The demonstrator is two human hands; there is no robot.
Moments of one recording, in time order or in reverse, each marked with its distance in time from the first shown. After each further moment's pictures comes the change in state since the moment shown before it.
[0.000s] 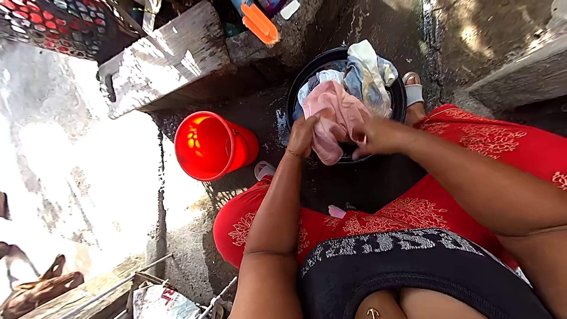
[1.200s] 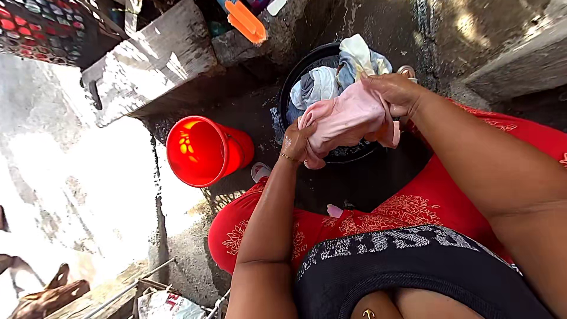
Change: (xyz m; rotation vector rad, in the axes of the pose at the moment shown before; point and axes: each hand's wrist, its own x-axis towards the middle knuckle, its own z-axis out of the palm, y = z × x) left_hand -0.002 -0.002 0.004 -0.091 0.007 -0.150; right_hand 0.029 0.043 -0.046 1.156 0.194 0.228
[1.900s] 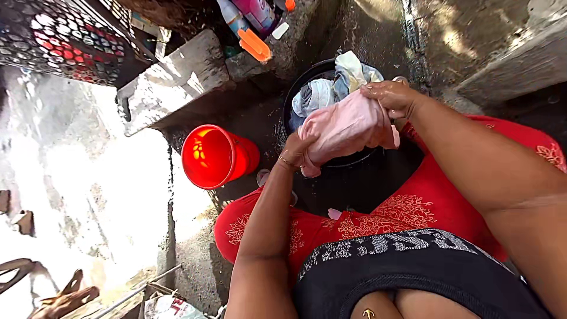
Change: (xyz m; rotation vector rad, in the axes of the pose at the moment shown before) left_hand -0.015 -0.009 -0.012 0.120 -0.149 0.021; right_hand -0.024 0.001 -0.014 -0.118 -0.015 -0.078
